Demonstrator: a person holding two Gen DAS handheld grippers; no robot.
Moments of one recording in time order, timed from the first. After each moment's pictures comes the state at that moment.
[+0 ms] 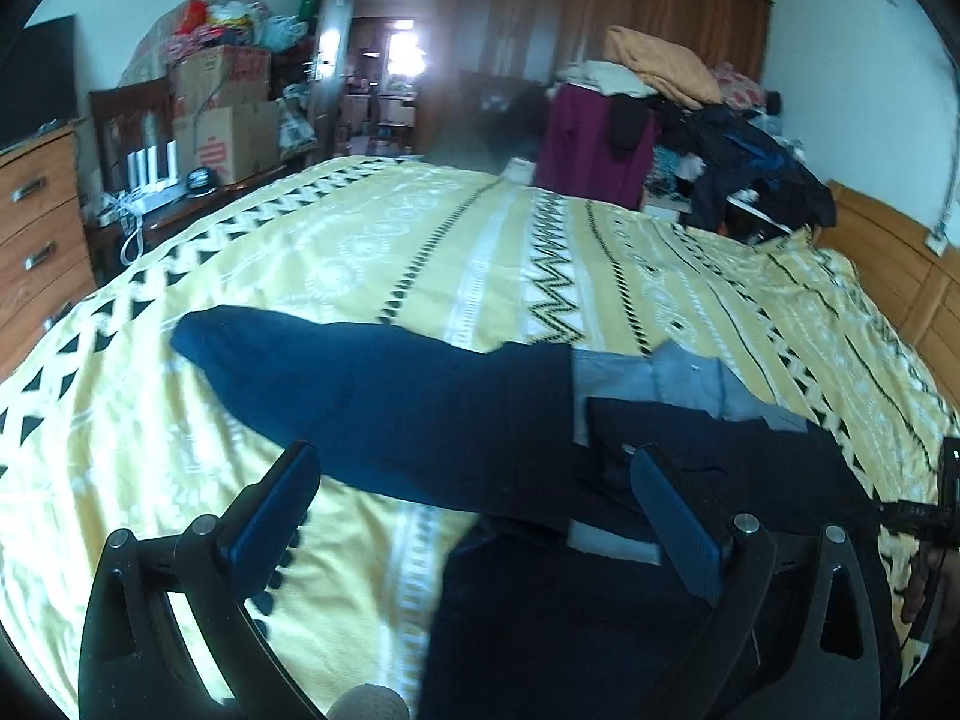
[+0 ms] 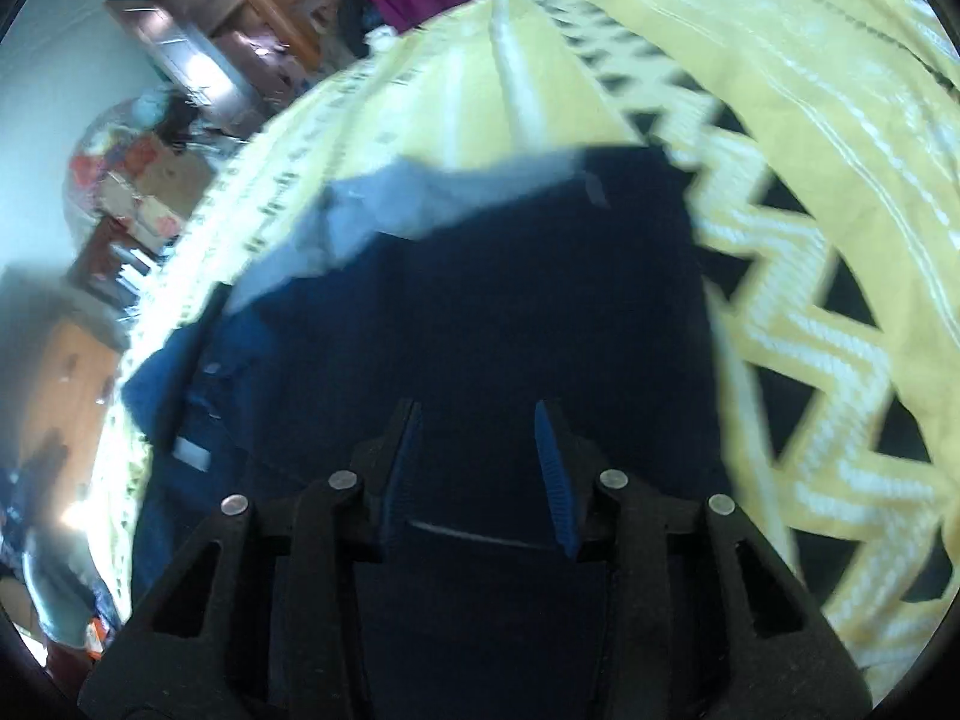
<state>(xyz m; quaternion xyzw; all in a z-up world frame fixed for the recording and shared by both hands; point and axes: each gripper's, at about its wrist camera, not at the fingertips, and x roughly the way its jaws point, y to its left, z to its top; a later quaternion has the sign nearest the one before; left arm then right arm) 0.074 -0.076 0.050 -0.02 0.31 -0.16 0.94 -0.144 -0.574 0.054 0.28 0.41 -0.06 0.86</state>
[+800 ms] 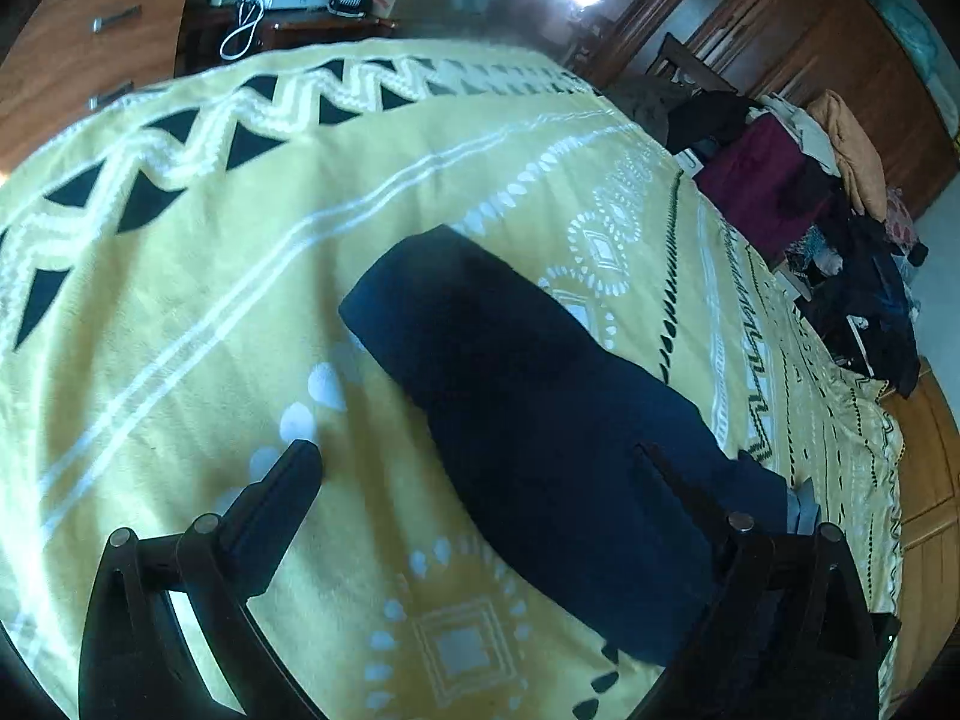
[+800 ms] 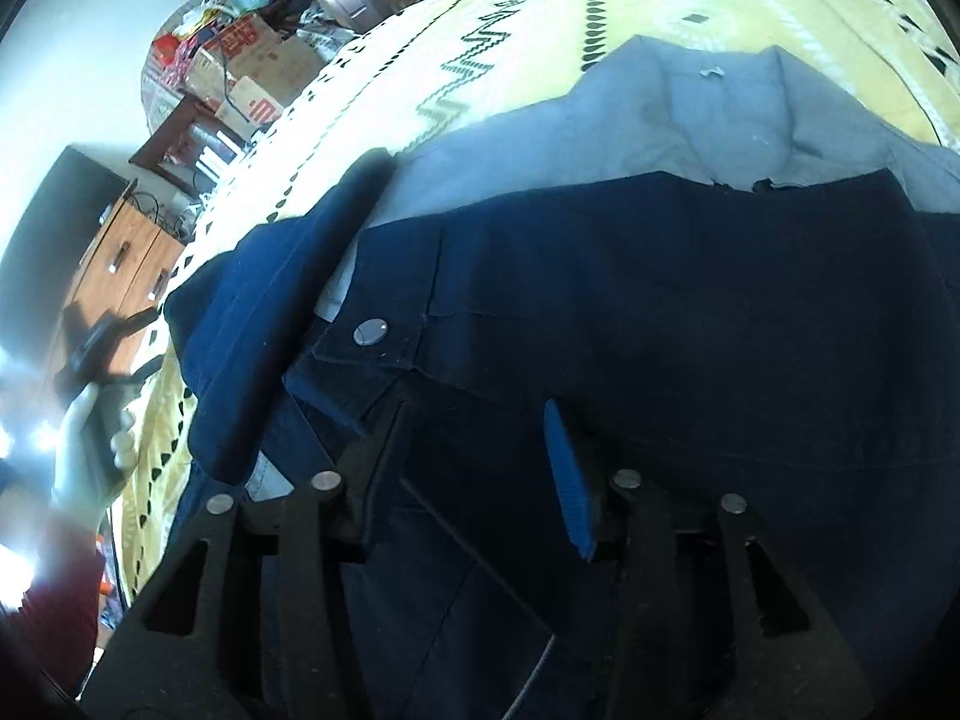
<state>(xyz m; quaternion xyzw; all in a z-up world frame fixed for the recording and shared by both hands) 0.294 0.106 -0.043 -0.21 0.45 -0.07 0.87 0.016 -0.410 0.005 0.23 0.47 0.08 0.85</state>
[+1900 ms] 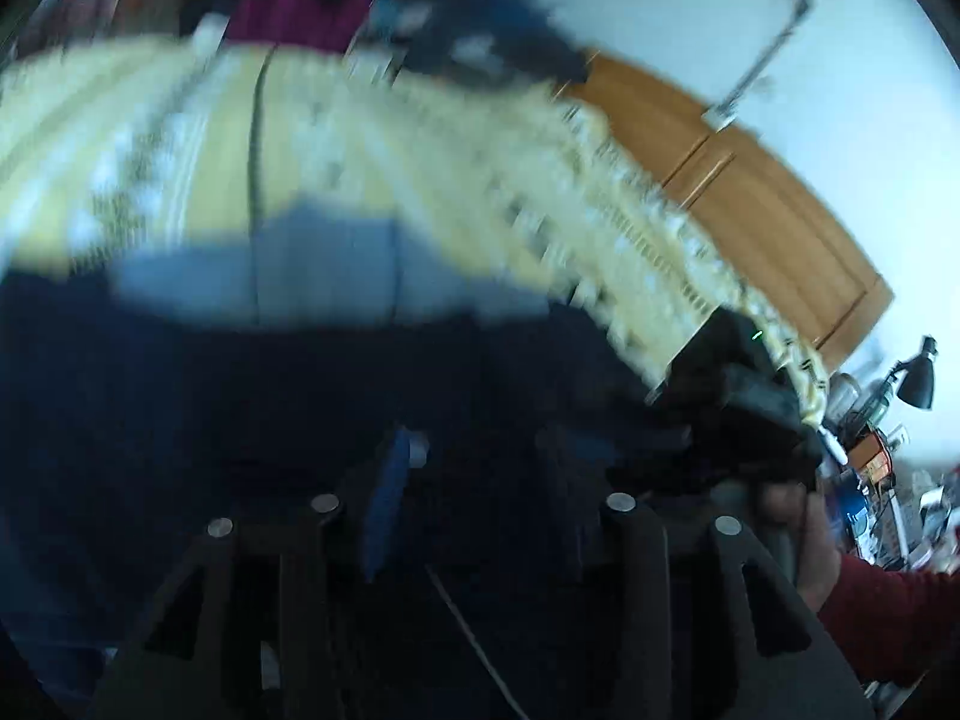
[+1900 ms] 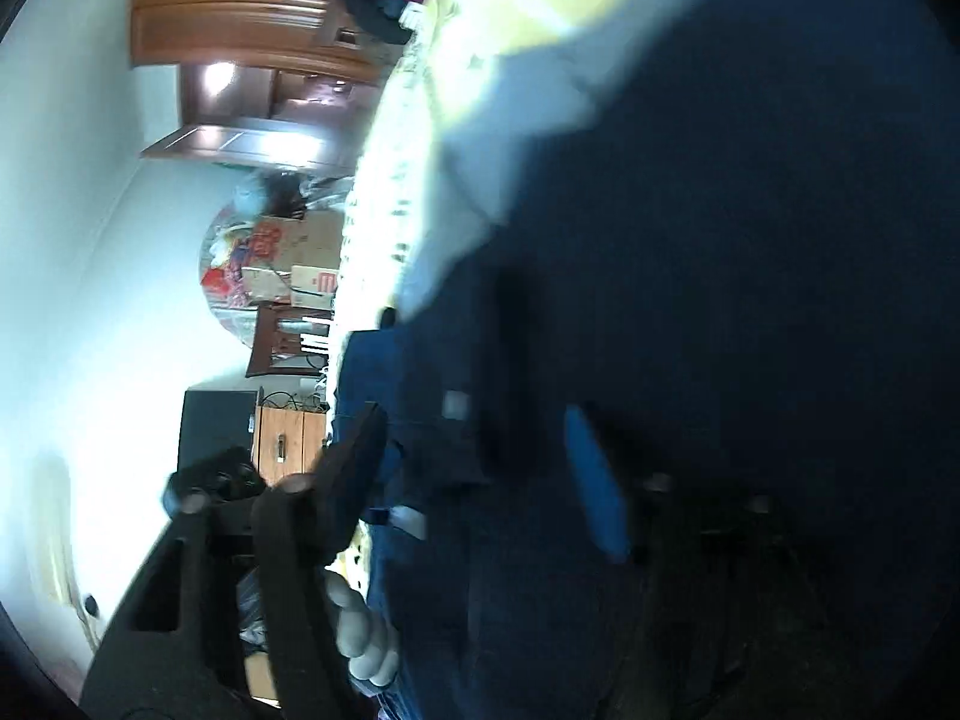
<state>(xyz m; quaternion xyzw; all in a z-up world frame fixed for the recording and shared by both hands) 0.136 -0.309 -0.049 -0.01 0.46 -0.49 0.74 -0.081 -0.558 -0.030 0.55 0.36 0.09 0.75</state>
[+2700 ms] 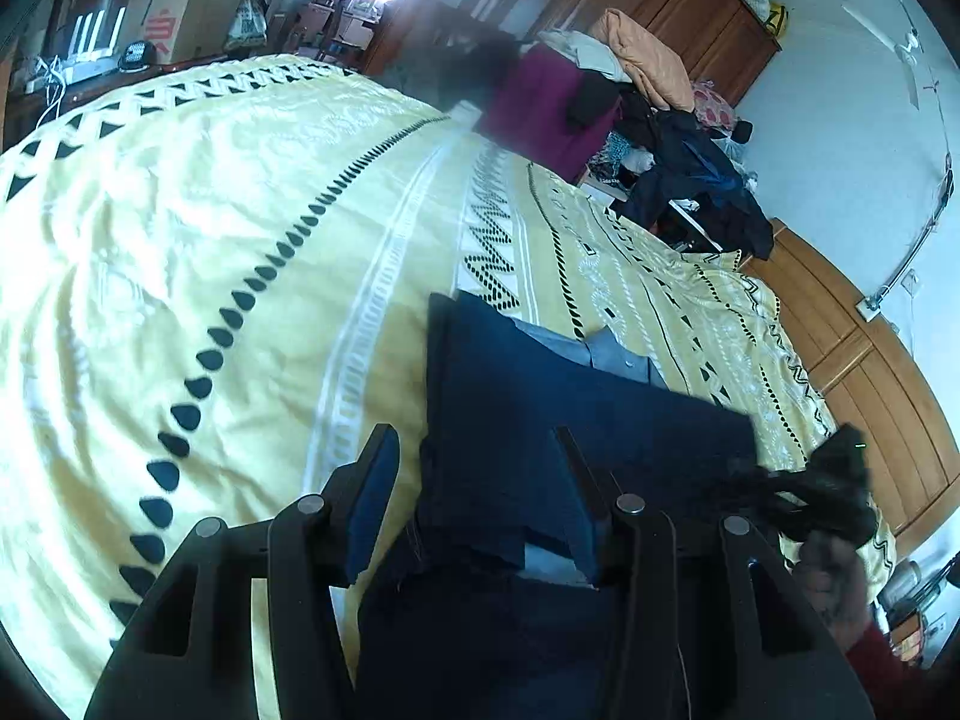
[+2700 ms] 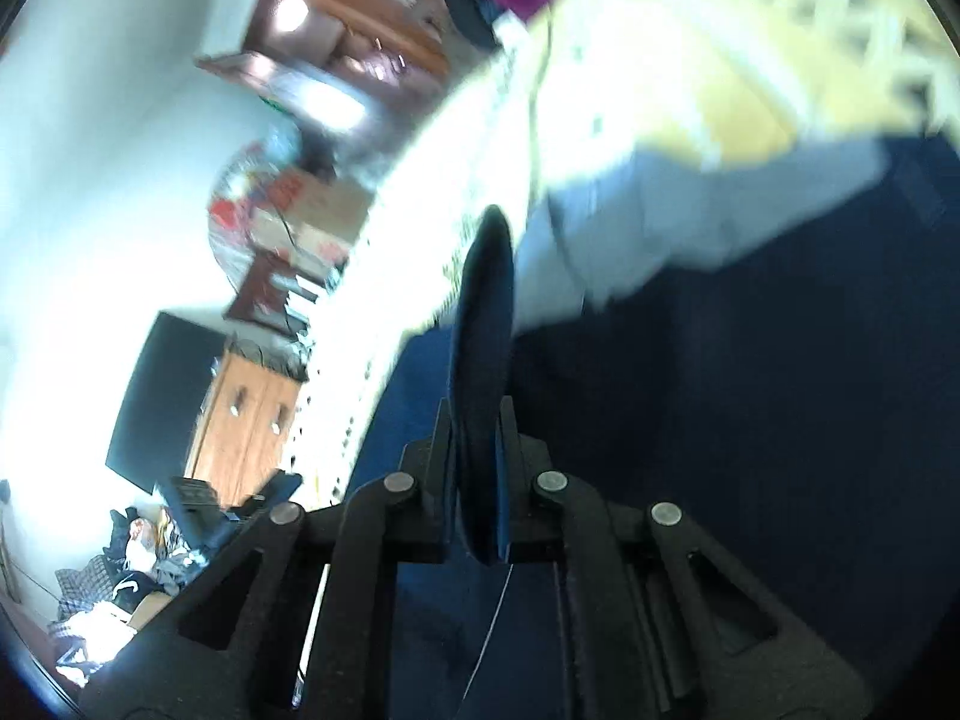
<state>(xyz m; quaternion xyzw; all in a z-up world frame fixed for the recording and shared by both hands) 0.162 -0.084 -0.010 -0.13 0.38 -0.28 0.87 -0.070 -0.543 0.061 0.41 0.33 0.10 0.84</state>
